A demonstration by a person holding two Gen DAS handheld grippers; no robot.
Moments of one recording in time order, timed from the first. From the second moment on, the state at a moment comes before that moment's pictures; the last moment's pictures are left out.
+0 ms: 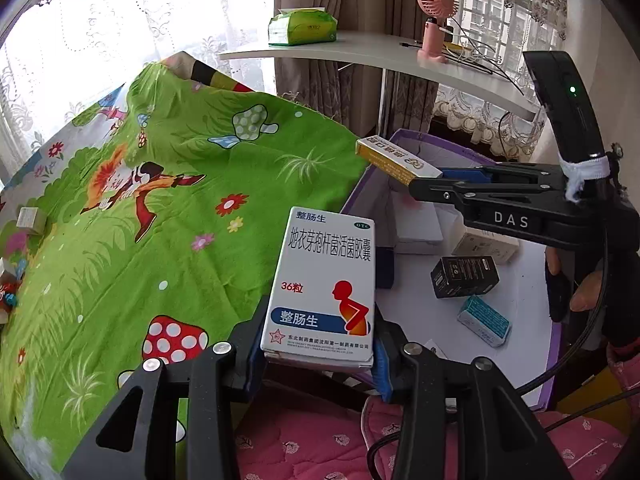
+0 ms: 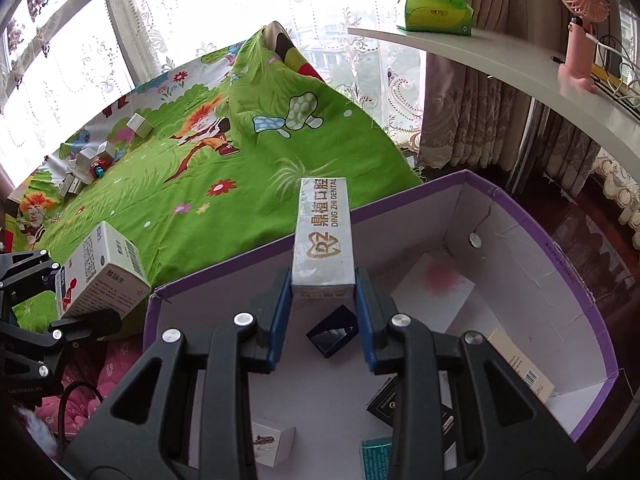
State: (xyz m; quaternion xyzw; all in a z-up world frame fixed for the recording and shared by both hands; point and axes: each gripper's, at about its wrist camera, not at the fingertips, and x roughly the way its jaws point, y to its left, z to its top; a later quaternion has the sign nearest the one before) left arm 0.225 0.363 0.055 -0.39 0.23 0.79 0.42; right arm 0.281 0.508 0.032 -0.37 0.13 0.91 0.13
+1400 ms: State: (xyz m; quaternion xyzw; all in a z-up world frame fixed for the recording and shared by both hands) left arm 0.053 0.063 0.043 -0.42 -0.07 0.89 0.16; right arm 0.157 0.410 0.047 -0.41 0.09 0.91 0.02
